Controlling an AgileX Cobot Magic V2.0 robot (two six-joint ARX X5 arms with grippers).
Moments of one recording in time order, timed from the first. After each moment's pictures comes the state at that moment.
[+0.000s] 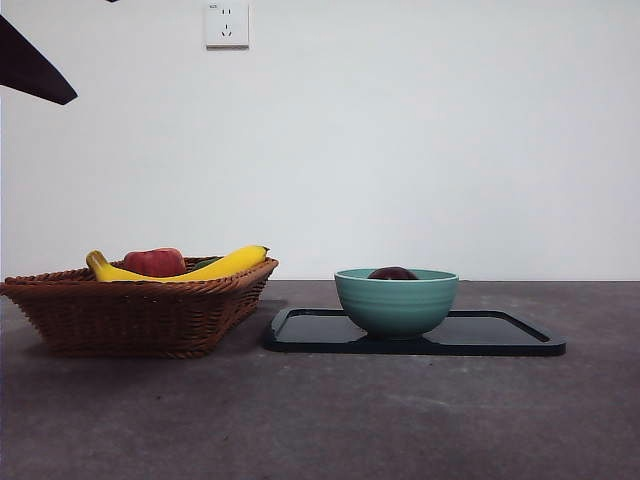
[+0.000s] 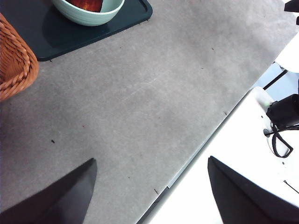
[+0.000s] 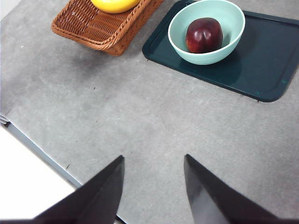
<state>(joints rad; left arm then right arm) -0.57 0.82 0.84 -0.77 0.45 -0.12 0.37 0.57 0.80 -0.92 -0.37 0.12</state>
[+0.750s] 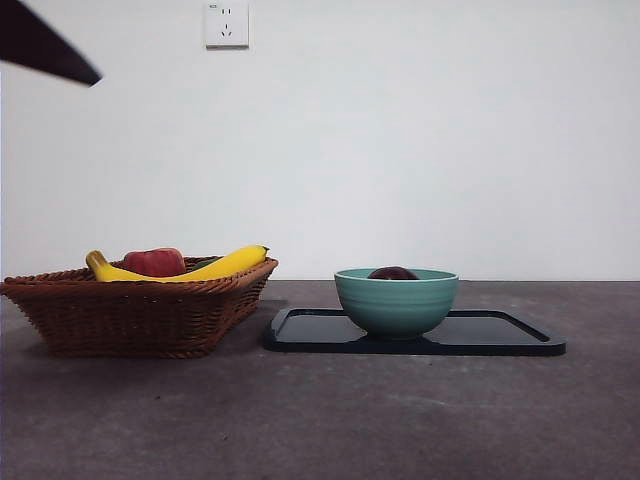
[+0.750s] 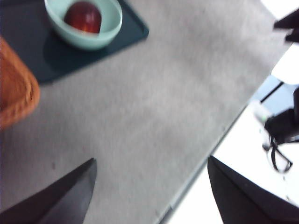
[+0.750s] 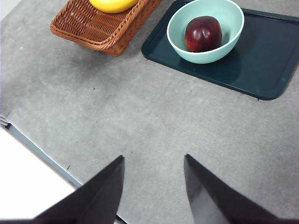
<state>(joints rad) -0.57 0.83 0.84 -0.66 0.45 -0.13 0.37 0.57 0.80 -0.92 -0.37 0.13</state>
